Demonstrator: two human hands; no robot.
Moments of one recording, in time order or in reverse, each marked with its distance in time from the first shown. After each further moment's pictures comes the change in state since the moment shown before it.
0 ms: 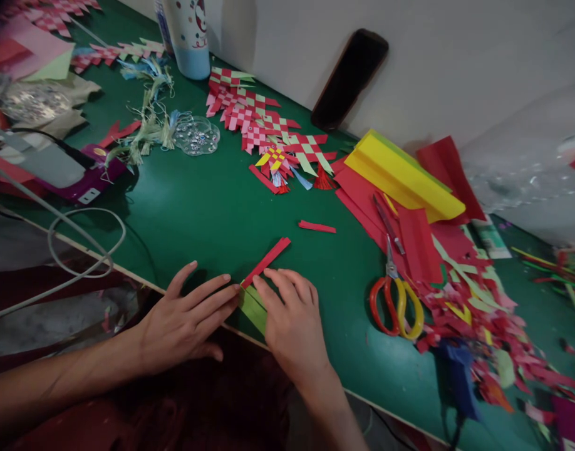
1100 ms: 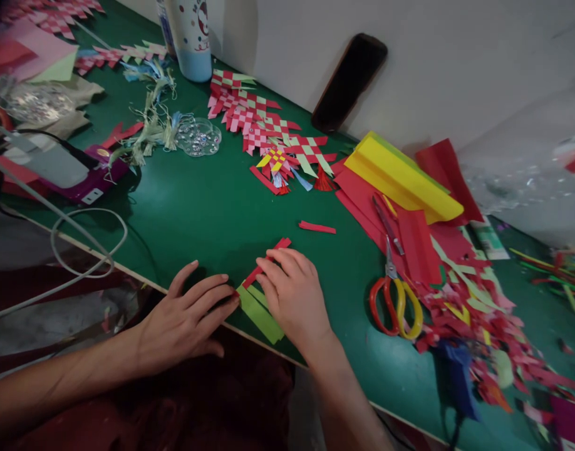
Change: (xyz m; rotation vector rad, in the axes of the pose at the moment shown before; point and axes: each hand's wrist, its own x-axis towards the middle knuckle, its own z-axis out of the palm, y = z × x) left_hand 0.004 0.001 -0.004 -0.100 0.025 -0.072; right_hand 0.034 0.019 0.001 0.047 0.029 -0.040
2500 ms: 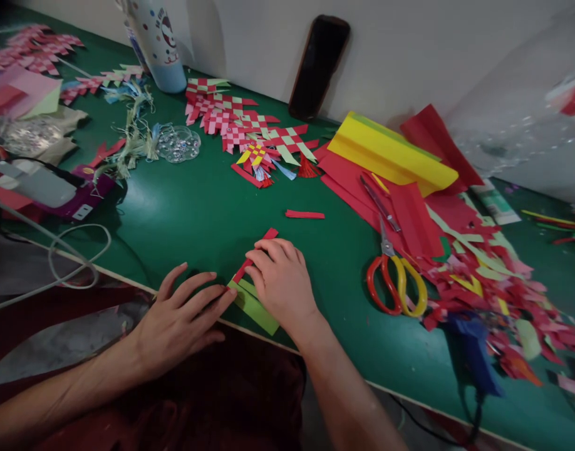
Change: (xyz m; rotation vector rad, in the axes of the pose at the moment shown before) left_hand 0.007 0.012 -0.008 0.079 0.003 -0.043; right_hand -0.001 0.000 0.007 0.025 -0.003 0.107
